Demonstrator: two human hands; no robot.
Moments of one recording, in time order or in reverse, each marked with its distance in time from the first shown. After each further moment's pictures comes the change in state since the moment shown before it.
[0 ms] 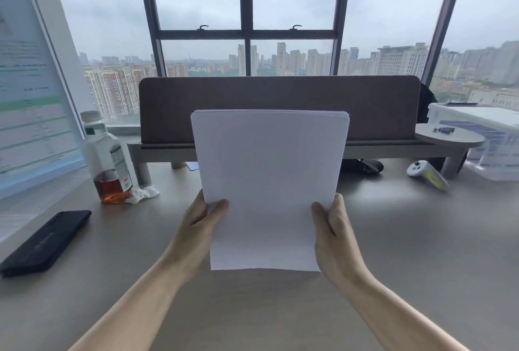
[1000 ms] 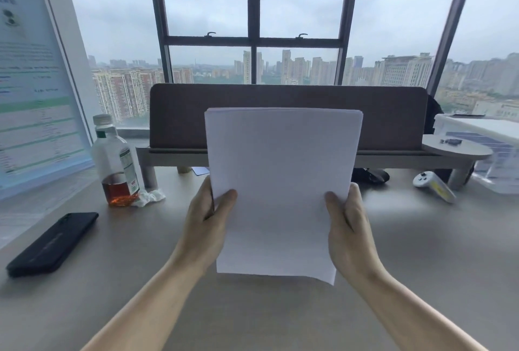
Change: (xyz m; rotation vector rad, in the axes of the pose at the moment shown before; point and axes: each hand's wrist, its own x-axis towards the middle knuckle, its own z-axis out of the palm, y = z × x) left_hand 0.005 0.020 0.007 0.097 0.092 0.218; right_hand 0.012 -0.030 -0.002 0.014 0.052 -0.121
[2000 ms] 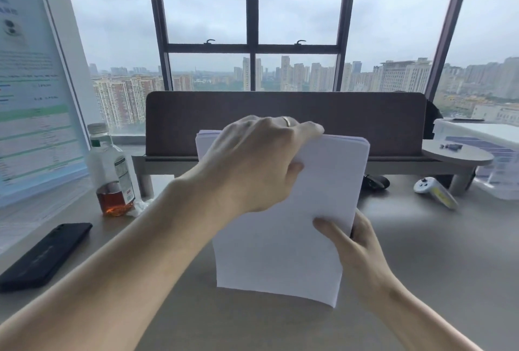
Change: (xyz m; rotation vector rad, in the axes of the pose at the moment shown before) left_hand 0.042 0.138 0.055 1.278 -0.293 0.760; right_hand -0.002 -0.009 -0.021 0.182 -0.177 0.149
